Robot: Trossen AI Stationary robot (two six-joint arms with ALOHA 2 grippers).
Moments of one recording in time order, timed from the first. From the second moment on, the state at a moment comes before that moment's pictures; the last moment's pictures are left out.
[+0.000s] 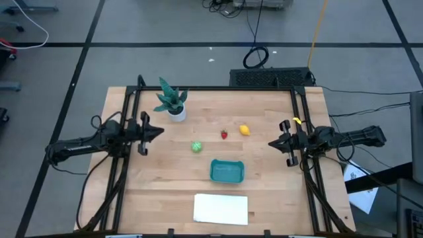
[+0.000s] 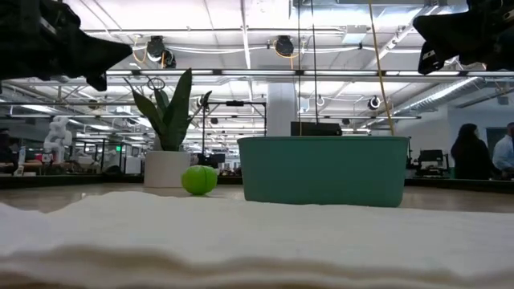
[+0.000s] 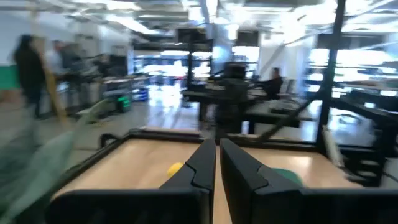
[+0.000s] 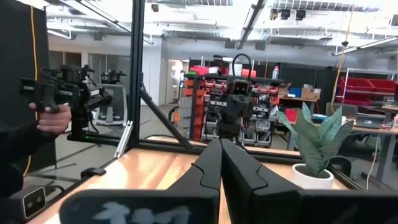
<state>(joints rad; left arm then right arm) 0.20 0.06 0.01 0.23 0.11 -0.07 0.14 0.13 0.02 0.34 0.00 -0.07</state>
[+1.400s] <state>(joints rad) 0.20 0.83 0.72 0.08 0.13 -0.02 0.14 0.13 0.02 0.34 0.01 -0.08</state>
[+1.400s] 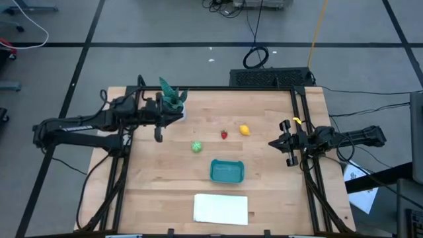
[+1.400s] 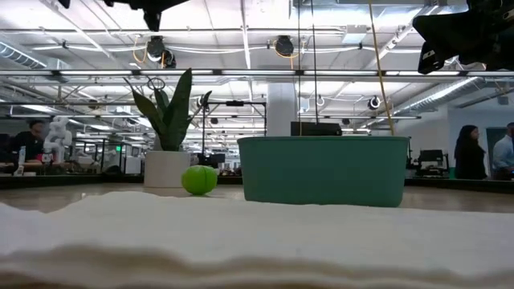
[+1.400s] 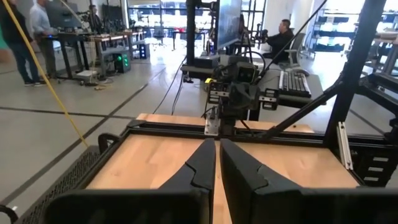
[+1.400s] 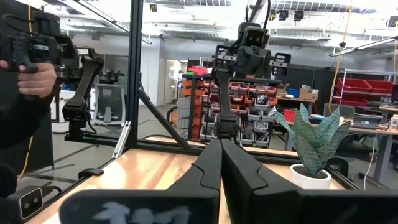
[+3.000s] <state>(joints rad) 0.26 1.05 0.95 -0.18 0.16 -0.06 0.14 0.13 0.02 0.32 0.16 -0.04</state>
